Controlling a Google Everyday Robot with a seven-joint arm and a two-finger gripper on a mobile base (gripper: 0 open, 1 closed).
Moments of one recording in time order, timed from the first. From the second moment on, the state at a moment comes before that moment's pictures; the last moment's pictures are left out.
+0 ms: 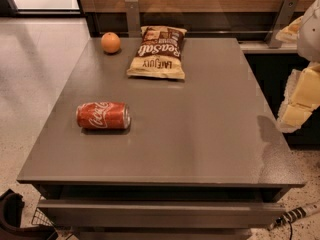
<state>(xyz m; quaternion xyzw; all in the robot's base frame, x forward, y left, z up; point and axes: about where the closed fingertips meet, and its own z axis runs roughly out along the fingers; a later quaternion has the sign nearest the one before) 0.438 -0.214 0.985 -0.60 0.78 -0.04 0.17</state>
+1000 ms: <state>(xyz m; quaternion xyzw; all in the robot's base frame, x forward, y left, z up) 0.446 -0.183 0.986 -0.61 0.76 0.00 0.21</state>
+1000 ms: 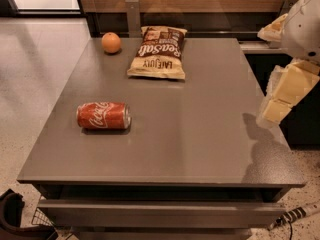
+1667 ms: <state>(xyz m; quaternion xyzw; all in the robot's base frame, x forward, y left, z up) 0.461 -0.094 0.960 -0.63 0.73 0.10 0.24</state>
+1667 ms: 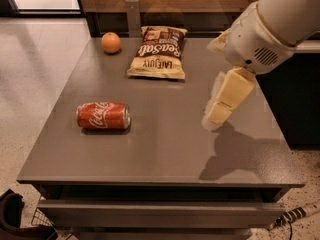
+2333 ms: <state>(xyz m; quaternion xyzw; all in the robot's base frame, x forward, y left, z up) 0.477 0.008 0.943 -0.68 0.71 0.10 0.19</state>
